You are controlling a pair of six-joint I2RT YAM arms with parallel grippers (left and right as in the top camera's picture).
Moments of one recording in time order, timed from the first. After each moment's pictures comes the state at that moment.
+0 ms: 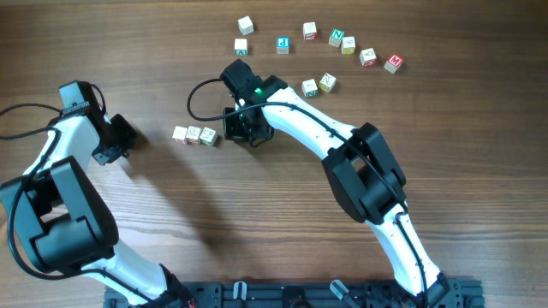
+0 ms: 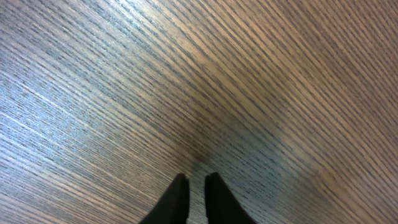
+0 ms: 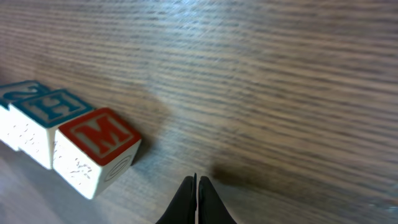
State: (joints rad) left arm 0.39 1.87 1.13 -0.58 0.03 -0.34; right arm 0.71 2.39 1.92 -0.79 -0.33 0.65
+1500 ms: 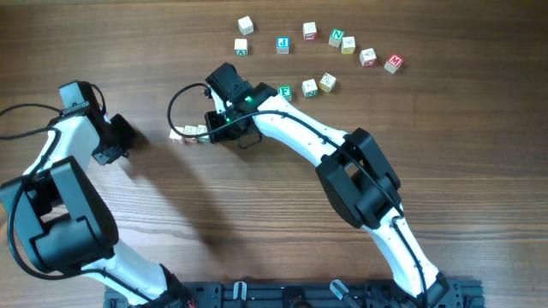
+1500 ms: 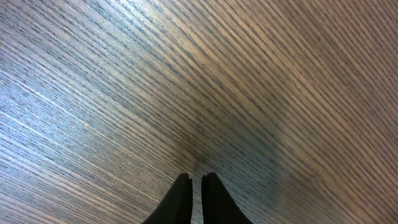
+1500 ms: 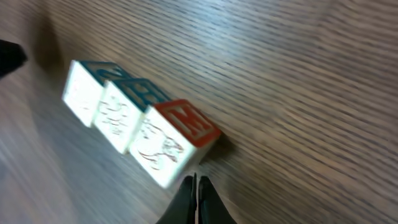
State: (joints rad) left arm 0.39 1.87 1.13 -0.58 0.03 -0.34; right arm 0.76 2.39 1.92 -0.65 -0.35 0.47
